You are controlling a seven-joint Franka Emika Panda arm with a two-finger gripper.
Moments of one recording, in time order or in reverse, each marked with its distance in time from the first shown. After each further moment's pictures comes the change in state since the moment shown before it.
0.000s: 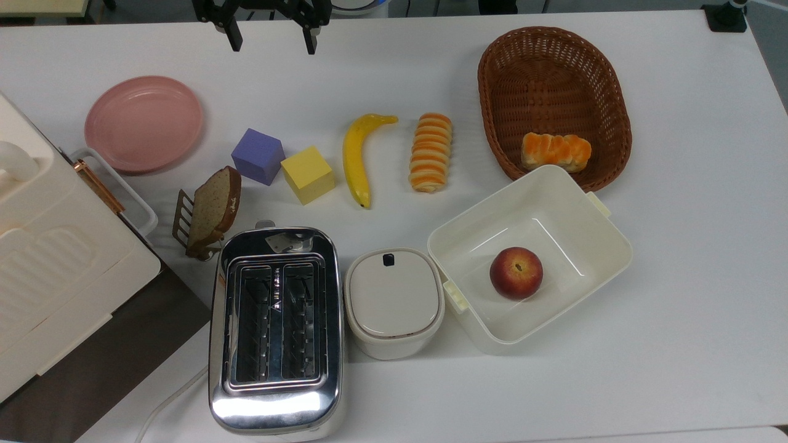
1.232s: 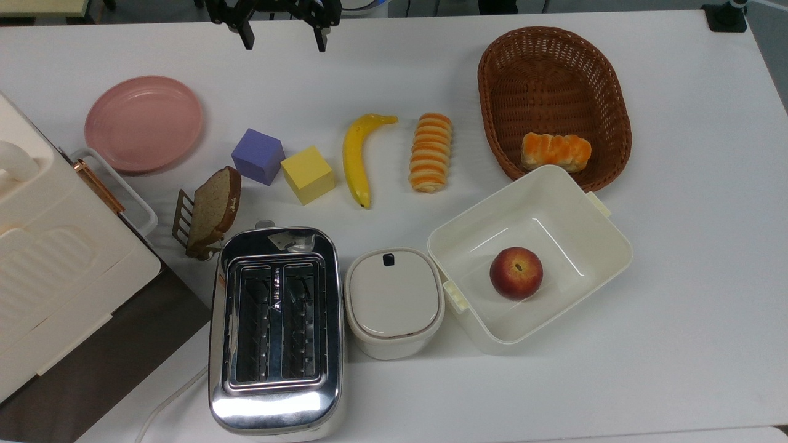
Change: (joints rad) arm 0.005 0.006 0.007 -0.011 0.000 -0.063 0.000
